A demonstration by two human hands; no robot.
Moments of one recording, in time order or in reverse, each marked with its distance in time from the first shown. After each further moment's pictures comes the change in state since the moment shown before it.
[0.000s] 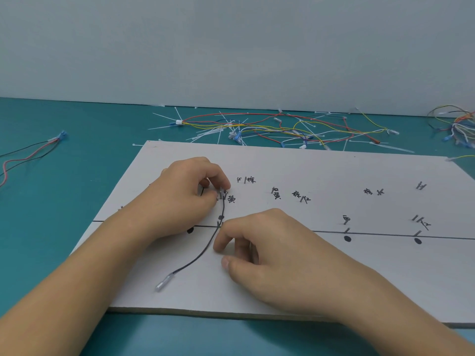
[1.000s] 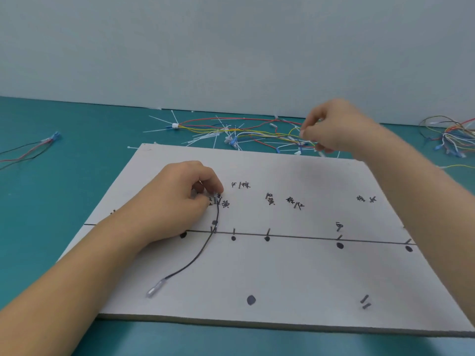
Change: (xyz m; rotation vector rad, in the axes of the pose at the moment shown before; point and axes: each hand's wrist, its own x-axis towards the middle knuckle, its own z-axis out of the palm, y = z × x) left_hand 0.003 -0.005 0.002 -0.007 0.020 0.036; right_hand 0.096 0.099 -0.150 -0.092 0.437 0.517
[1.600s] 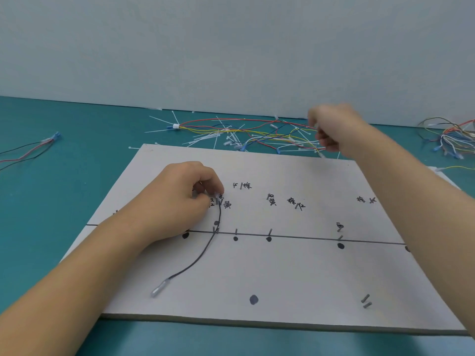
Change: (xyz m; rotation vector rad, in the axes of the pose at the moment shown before) left_hand 0.001 -0.004 -0.001 0.001 0.010 0.028; right_hand 0.041 0.010 0.016 0.411 0.099 0.280
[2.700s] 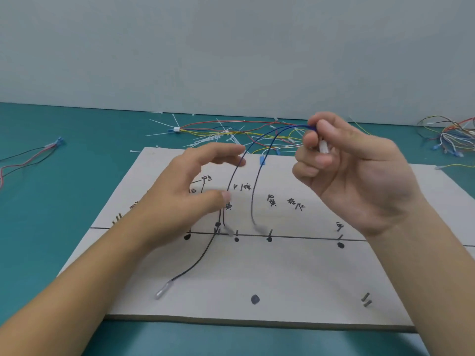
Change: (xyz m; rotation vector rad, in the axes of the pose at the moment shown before) left_hand -0.012 0.030 -0.009 -0.350 0.025 0.138; right_hand -0.156 0.017 -0.016 1.189 -0.750 -0.232
